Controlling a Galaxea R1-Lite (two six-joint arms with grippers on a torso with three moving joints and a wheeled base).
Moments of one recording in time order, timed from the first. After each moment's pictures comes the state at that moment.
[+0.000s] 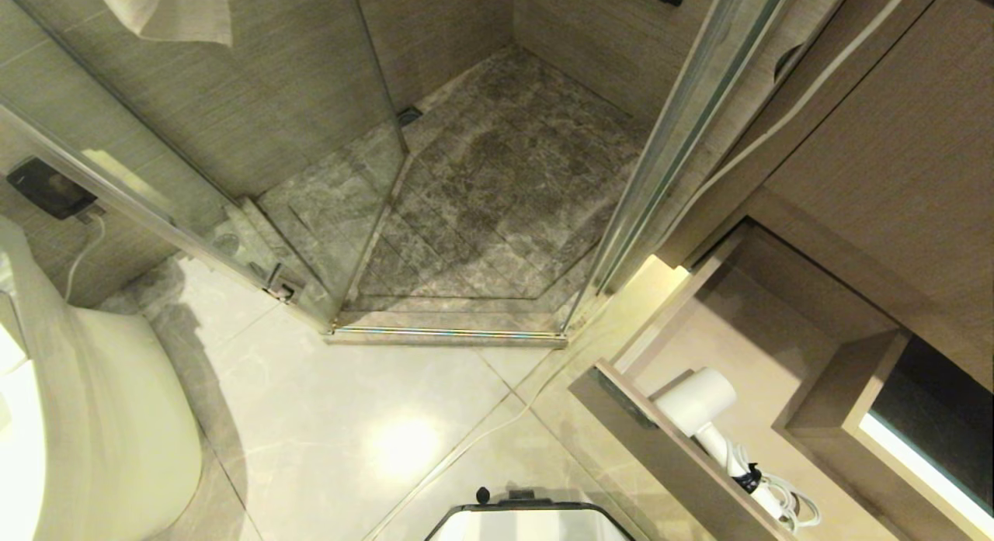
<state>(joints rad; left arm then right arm) 0.00 0.00 0.00 0.00 0.00 0.00 0.04 0.78 -1.25 1.25 0.41 -0.50</state>
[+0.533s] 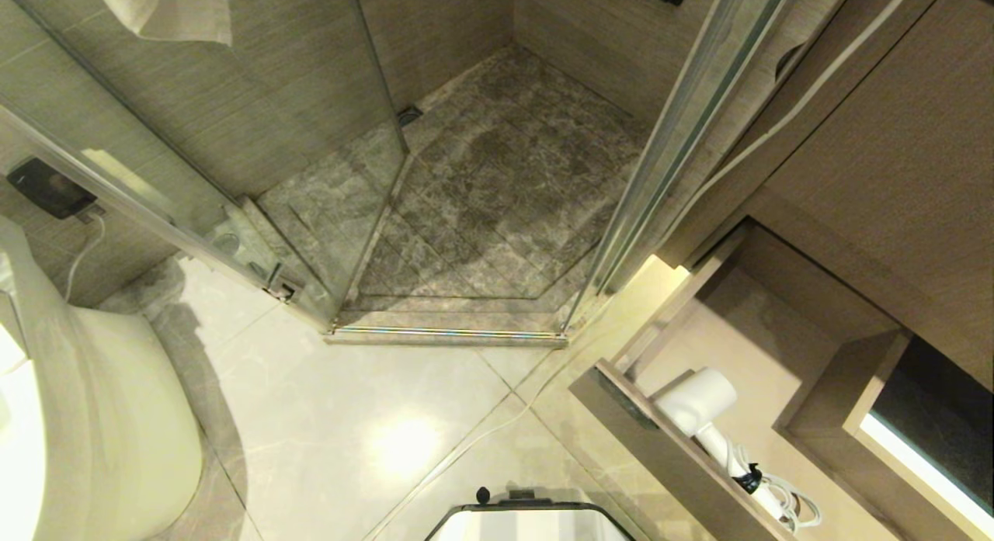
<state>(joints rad) 0.00 0.00 0.00 0.00 0.00 0.00 0.09 1.25 -1.45 1.35 0.58 -0.71</state>
